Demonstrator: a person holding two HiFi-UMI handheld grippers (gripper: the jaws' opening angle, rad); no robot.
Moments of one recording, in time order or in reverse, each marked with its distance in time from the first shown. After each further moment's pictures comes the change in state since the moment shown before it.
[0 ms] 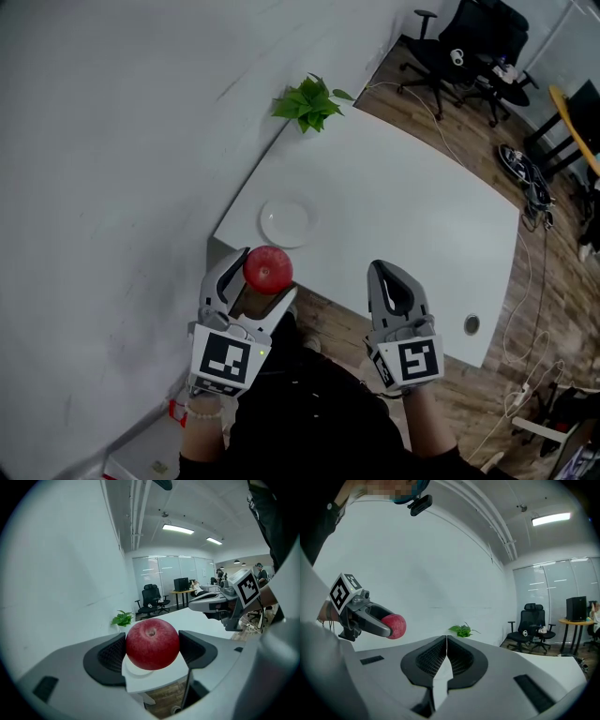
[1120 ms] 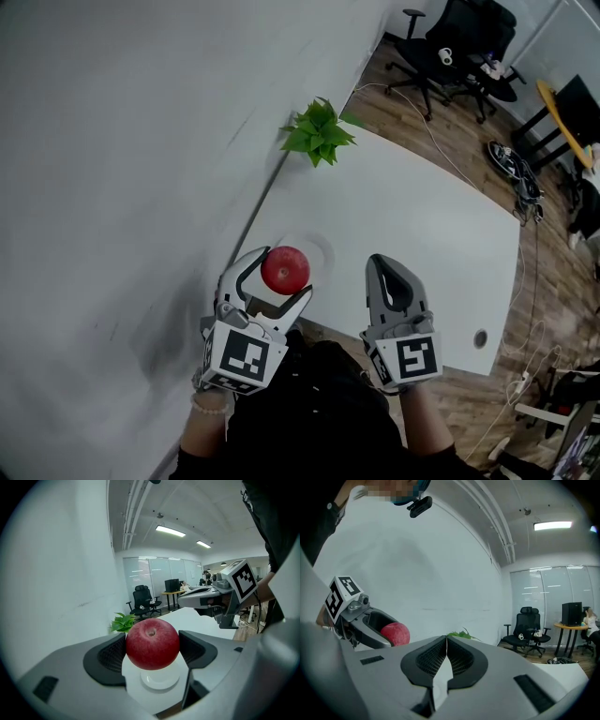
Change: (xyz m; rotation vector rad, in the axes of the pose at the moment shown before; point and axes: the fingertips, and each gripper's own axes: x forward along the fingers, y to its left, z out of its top) left arm 0.074 0.092 -0.017 0.023 -0.017 -0.145; right arm 0.126 0.003 0.034 -0.015 0.001 -0.100
